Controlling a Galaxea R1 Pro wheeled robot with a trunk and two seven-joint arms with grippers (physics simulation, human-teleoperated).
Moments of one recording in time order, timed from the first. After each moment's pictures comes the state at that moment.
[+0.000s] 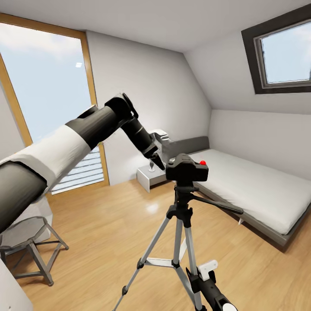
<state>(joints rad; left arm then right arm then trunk) -1.70 -0.01 -0.92 -0.72 -0.14 1.04 -1.56 -0.23 -0.03 0.18 -0.72 0.05 -0.24 0.09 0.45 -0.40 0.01</state>
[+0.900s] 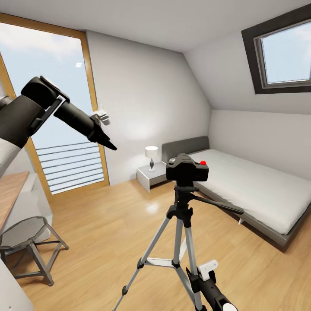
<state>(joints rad) -1.66 0.42 -0.75 -1.00 -0.13 1.04 -1.56 -0.23 -0.03 0.18 -0.72 0.05 -0.23 0.09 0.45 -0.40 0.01</state>
